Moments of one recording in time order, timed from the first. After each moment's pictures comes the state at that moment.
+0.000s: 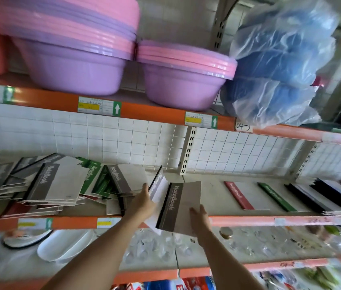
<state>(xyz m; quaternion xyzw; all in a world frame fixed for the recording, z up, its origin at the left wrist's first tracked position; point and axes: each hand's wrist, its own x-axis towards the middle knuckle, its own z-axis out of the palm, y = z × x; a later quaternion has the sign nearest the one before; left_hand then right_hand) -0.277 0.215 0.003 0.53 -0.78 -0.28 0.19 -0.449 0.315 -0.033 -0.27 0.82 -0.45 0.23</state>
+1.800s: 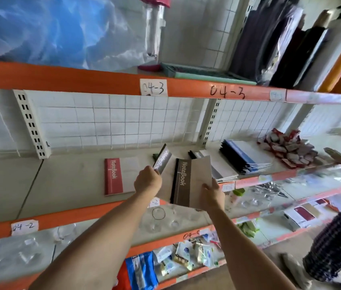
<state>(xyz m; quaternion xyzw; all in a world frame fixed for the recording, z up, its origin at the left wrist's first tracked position) -0.848 0.394 0.011 0.56 -0.75 -0.29 0.18 -0.974 0.542 0.003 -0.18 0.86 -0.46 0.12</state>
